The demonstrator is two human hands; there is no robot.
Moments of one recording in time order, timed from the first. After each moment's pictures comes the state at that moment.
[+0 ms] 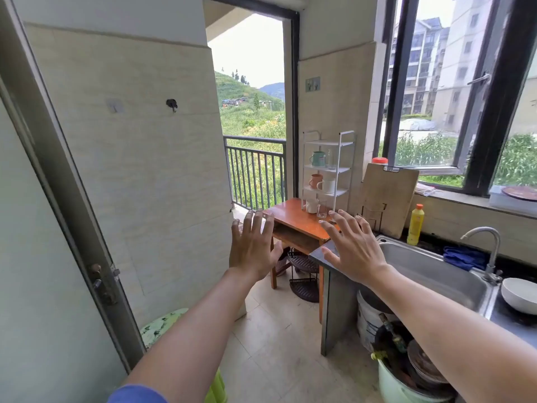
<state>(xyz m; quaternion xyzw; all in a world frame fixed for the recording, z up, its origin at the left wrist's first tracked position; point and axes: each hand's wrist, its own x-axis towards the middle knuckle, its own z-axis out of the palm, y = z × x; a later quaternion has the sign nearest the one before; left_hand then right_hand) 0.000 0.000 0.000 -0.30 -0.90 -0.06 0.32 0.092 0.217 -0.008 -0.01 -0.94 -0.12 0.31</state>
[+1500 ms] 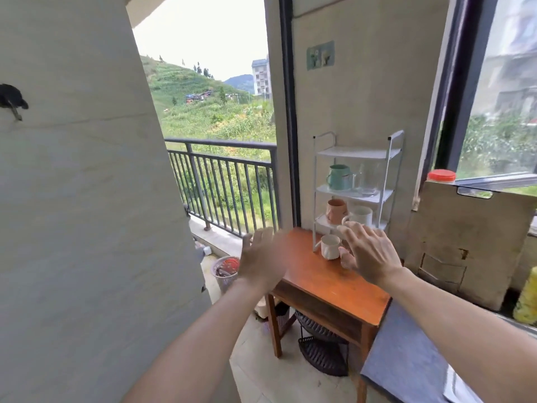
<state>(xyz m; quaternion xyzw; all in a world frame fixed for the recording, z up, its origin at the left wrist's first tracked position) -0.608 0.222 -0.017 -0.40 -0.88 -0.10 0.24 -0.492 0.439 -0.028 -0.14 -0.96 -0.10 0.22</state>
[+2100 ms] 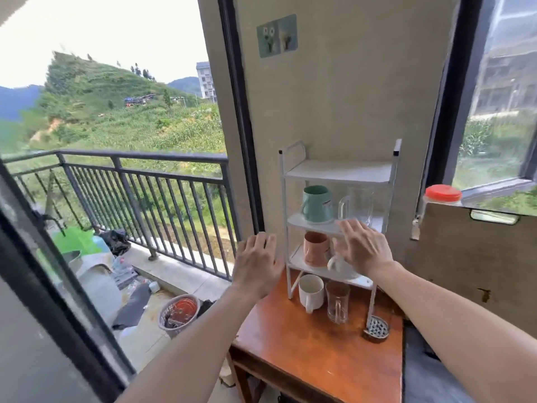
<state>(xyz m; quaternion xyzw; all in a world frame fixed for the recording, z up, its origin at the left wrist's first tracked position) -0.846 0.446 -0.037 -0.48 -0.84 -0.14 0.20 -0.704 0.638 -0.036 -0.27 -0.93 -0.04 0.25</state>
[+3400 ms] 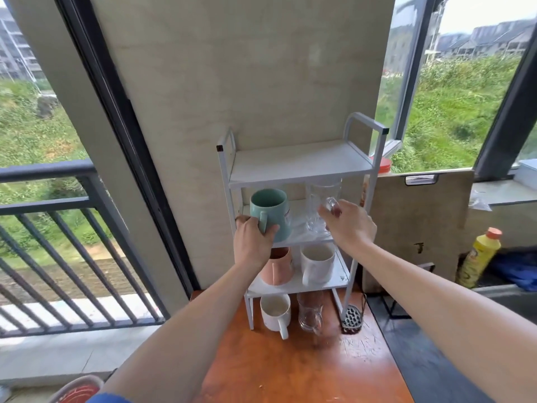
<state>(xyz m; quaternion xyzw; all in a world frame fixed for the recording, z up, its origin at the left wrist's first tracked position) -0.978 0.647 -0.055 -0.51 -0.75 -0.41 -0.10 -0.796 0.710 -0.044 -0.63 -0.67 0.14 0.36</state>
